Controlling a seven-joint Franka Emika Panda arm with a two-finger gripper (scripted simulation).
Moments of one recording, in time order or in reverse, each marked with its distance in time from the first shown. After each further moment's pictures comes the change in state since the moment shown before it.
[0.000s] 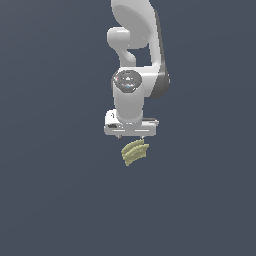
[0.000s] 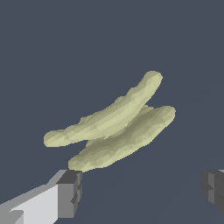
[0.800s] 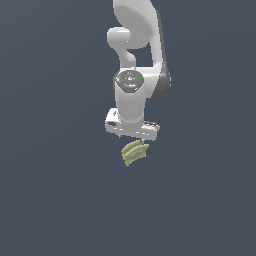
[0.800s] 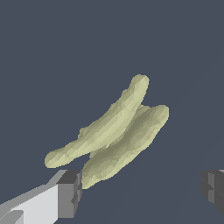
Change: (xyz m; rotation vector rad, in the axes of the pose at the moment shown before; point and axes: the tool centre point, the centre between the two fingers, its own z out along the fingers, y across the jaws) arm 0.004 -0.003 0.000 -0.005 0.014 0.191
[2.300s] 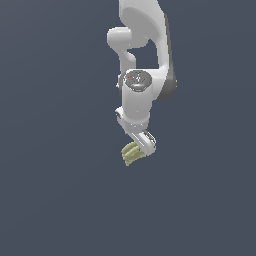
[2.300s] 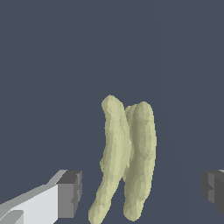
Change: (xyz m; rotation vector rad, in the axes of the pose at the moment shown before) arm 0.014 -0.016 -0.003 0.008 0.064 0.724
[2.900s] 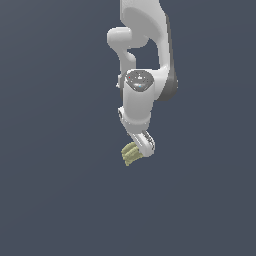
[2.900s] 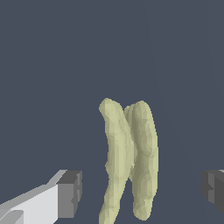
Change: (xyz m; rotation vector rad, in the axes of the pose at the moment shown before) arm 0.000 -0.004 -0.001 0.006 0.009 0.116
